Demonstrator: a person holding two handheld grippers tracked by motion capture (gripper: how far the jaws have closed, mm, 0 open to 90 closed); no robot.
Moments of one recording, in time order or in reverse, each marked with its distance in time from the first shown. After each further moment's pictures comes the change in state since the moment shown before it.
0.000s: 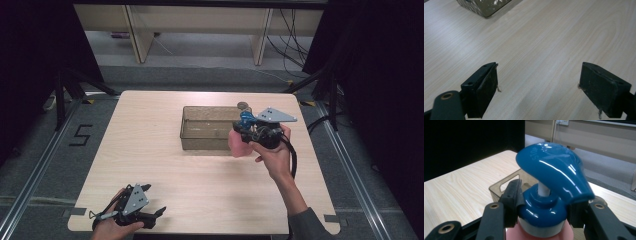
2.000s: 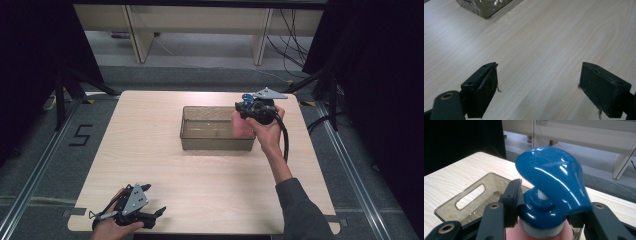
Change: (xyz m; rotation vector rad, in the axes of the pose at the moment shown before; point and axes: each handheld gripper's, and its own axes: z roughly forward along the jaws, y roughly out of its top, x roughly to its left) left arm 0.001 0.001 -0.002 -0.002 -0.016 -0.001; right arm -0.054 0.007 0.065 0.035 -0.115 0.098
